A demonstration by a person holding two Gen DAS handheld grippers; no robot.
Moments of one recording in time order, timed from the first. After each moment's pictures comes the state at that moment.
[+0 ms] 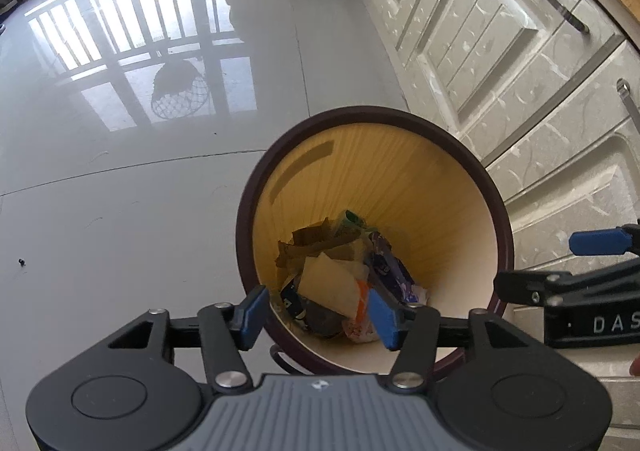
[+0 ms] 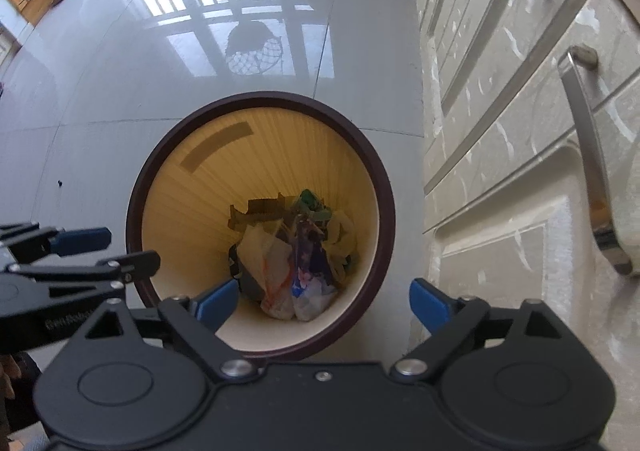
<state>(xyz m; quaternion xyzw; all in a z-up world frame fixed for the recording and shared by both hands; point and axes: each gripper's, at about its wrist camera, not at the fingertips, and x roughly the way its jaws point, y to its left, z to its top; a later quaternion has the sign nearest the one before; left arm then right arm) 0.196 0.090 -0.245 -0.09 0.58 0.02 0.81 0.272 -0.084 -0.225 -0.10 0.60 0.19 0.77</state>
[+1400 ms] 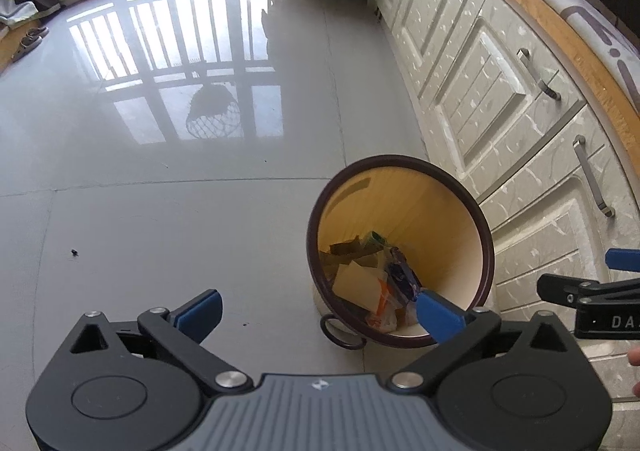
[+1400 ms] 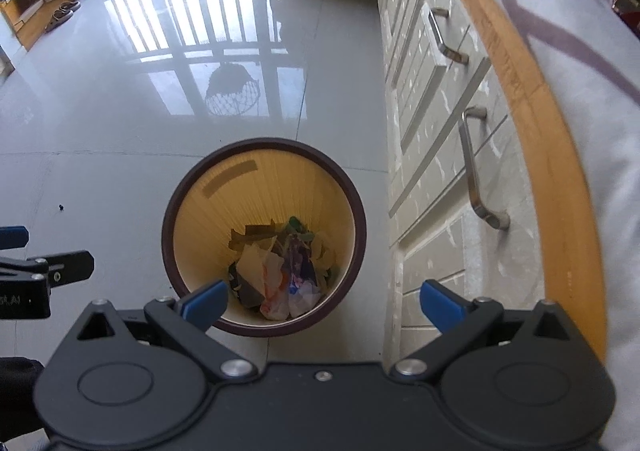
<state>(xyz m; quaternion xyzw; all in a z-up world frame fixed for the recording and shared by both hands) 0.132 0.125 -0.145 -0.09 0.54 0.07 0.83 0.209 -0.087 -0.129 -0.11 0.54 0.15 0.82</state>
